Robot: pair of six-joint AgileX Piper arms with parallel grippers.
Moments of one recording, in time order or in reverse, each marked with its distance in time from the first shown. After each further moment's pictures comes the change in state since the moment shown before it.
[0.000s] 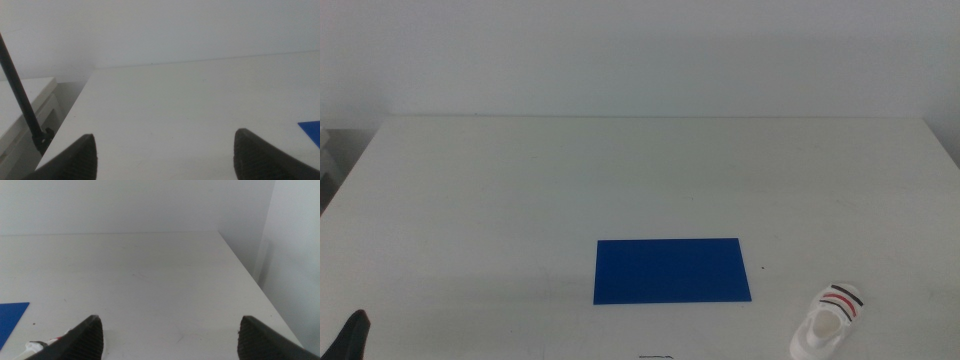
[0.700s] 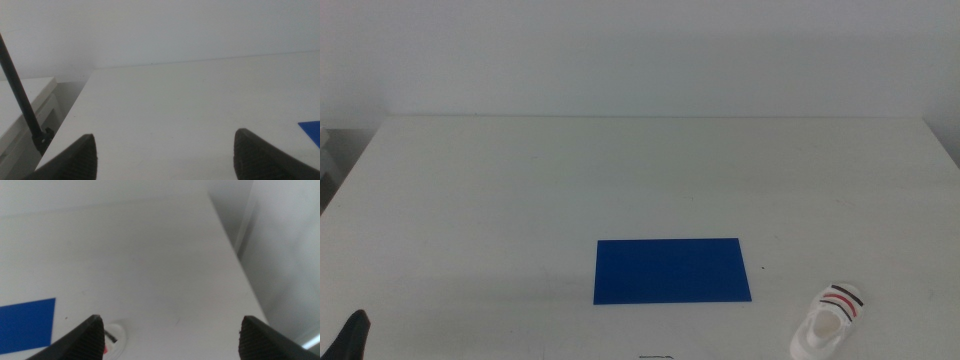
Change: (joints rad) left arm 0.000 0.000 0.000 0.000 0.000 0.000; right arm 0.003 0.527 -0.836 0.066 0.675 0.000
